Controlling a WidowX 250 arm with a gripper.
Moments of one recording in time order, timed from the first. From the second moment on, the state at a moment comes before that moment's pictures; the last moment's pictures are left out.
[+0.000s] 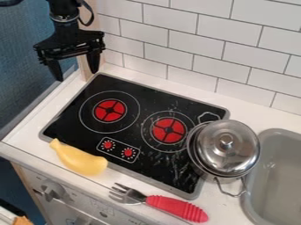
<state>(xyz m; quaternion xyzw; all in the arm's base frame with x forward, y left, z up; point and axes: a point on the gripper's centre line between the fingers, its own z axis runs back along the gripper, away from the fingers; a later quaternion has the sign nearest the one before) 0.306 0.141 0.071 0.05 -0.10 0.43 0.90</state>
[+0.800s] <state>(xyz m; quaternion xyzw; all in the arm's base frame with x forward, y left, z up) 0.261 0.068 0.052 0.00 -0.07 0.58 0.81</state>
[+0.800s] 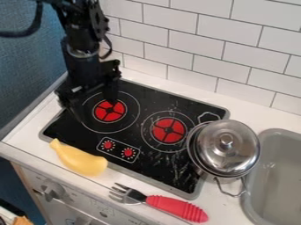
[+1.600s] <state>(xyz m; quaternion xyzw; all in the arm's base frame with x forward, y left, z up) 0.232 -0.022 0.034 -0.05 -0.06 0.70 0.71</state>
